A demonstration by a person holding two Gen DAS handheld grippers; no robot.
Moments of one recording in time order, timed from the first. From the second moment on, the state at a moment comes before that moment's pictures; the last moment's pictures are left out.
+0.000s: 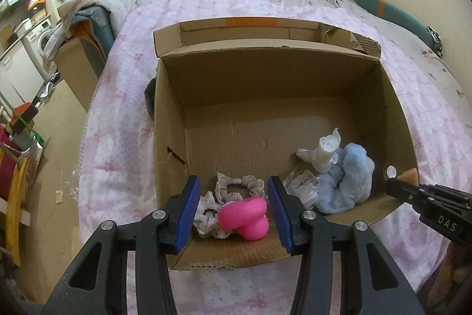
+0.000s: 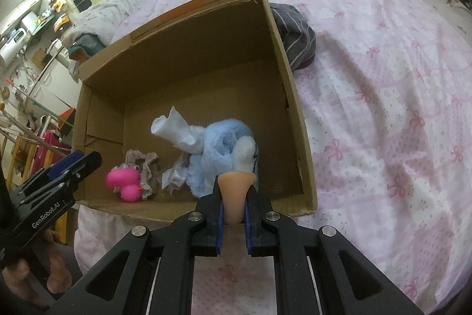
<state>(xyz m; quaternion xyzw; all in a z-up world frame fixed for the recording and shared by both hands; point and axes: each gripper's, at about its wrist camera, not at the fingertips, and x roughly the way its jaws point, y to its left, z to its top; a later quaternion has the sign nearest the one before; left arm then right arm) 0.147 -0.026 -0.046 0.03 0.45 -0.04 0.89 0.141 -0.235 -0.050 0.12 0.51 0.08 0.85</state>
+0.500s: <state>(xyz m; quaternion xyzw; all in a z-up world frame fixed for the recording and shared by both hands) 0.144 -0.028 -0.042 0.03 0.45 -0.04 0.89 0.142 -0.231 -0.047 0.12 0.50 0.09 0.85</state>
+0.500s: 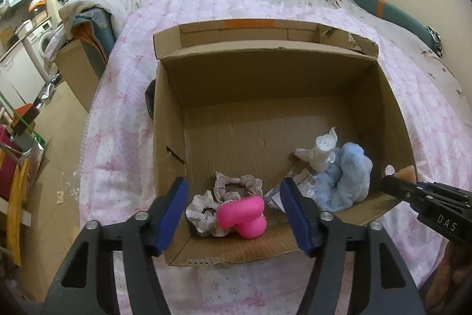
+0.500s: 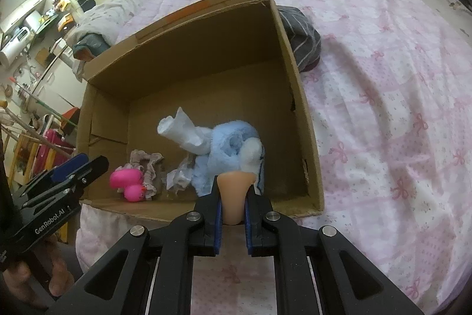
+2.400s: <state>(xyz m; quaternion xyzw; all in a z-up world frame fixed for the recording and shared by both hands) 0.000 0.024 0.035 -0.02 0.32 0.01 0.95 0.011 -0.192 0.043 0.01 0.31 0.08 0.95</state>
